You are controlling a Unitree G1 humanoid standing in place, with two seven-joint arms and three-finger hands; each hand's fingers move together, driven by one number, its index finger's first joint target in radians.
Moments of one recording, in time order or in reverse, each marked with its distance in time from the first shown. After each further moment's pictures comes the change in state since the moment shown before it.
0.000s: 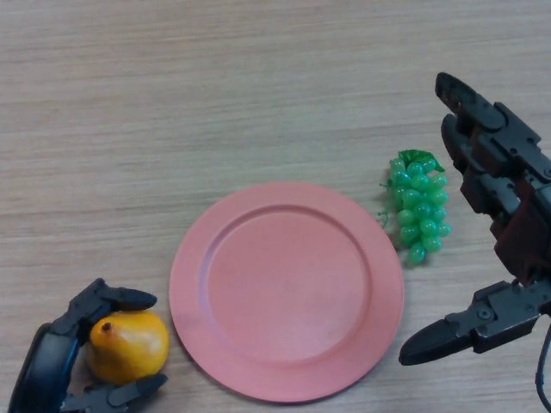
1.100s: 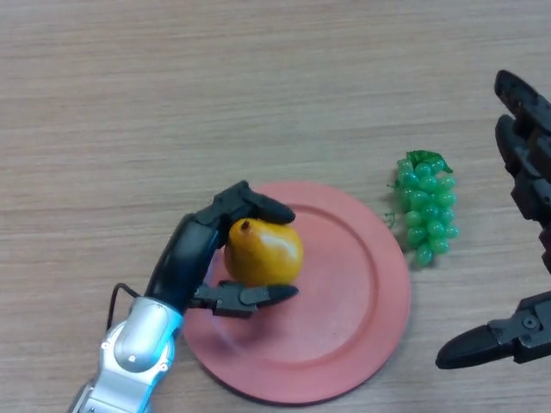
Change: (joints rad) left arm -0.339 -0.099 -0.360 -0.105 -0.093 0.337 0.023; right arm 0.075 0.003 -0.123 -0.095 0.038 0.017 -0.002
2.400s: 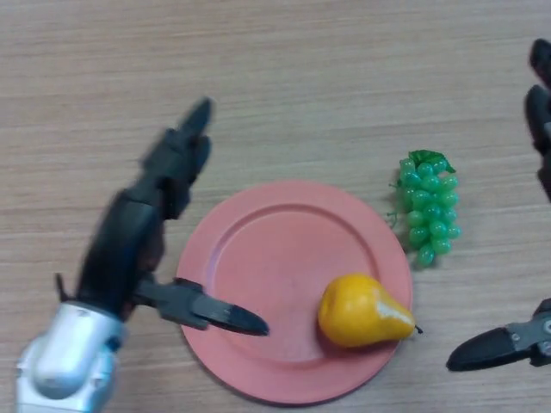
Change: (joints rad) left arm 0.289 0.032 0.226 -0.873 -0.151 0.517 -0.162; right arm 0.006 0.013 -0.011 -0.082 -0.001 -0.014 -0.003
